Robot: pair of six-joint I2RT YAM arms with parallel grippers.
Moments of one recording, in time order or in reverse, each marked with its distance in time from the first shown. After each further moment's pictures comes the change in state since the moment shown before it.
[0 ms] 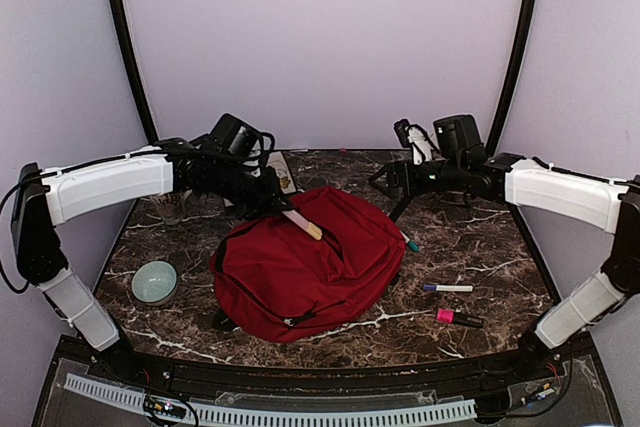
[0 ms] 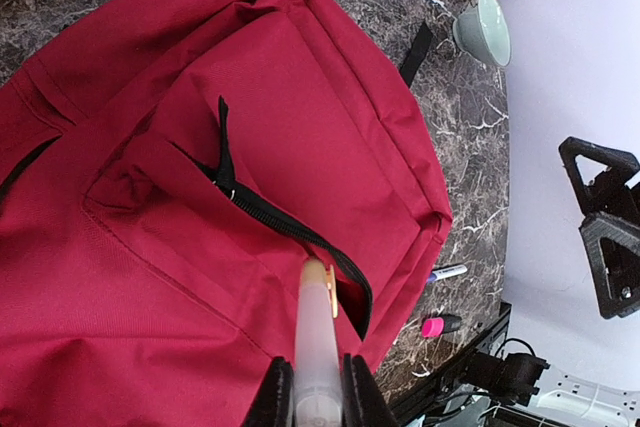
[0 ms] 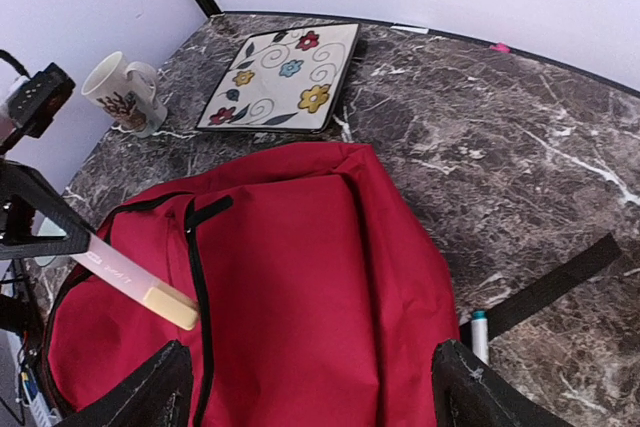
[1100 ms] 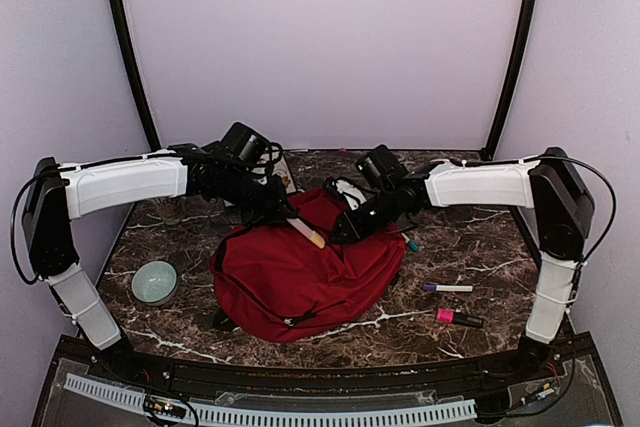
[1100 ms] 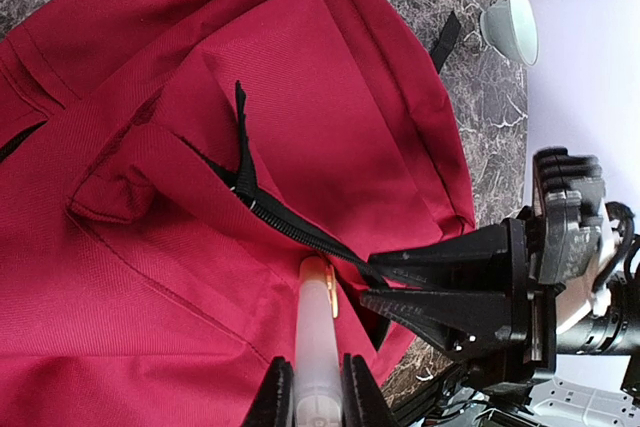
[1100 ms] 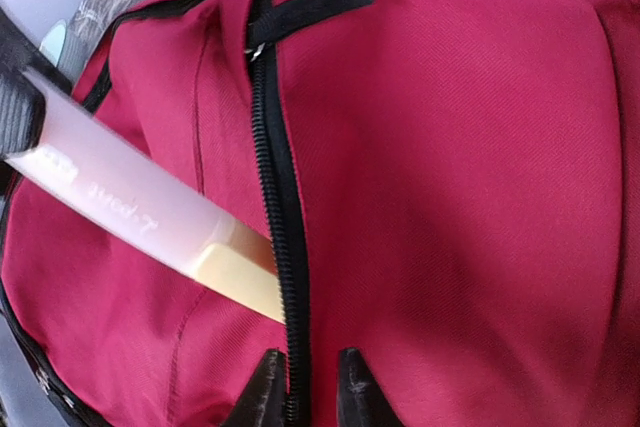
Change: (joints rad) left arm 0.005 0.081 0.000 0.031 0.029 -0.035; right arm 0.190 0.428 0.251 -0.214 -0.170 -0.087
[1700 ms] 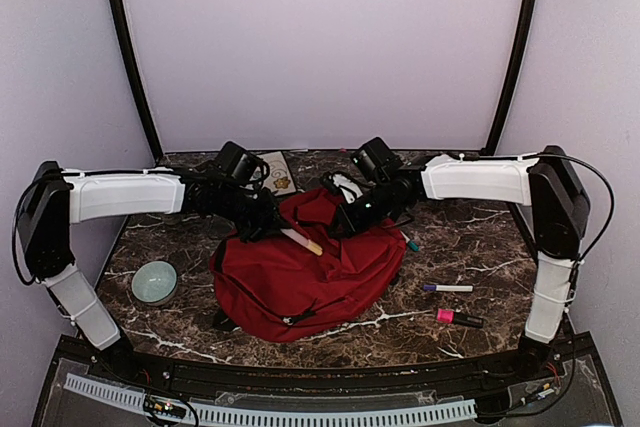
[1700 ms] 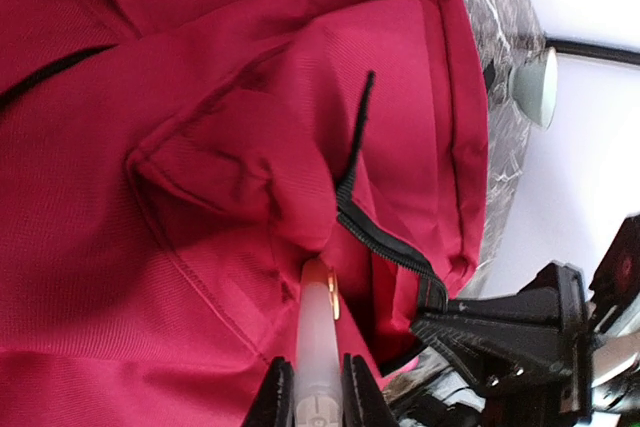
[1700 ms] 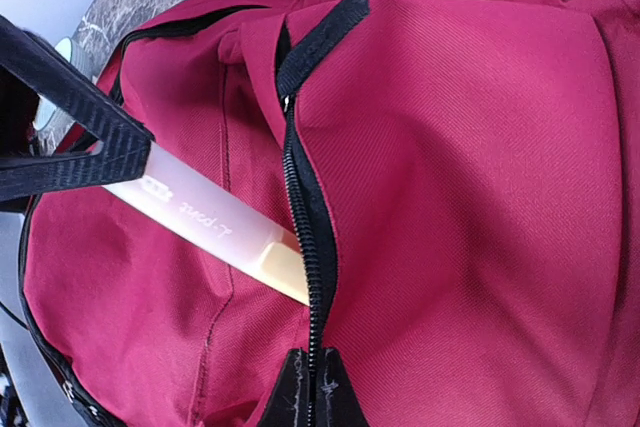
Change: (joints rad) left arm 0.027 -0.025 -0.165 0.148 0.009 -0.231; right arm 0.007 0.026 0.089 -0.082 -0.010 0.043
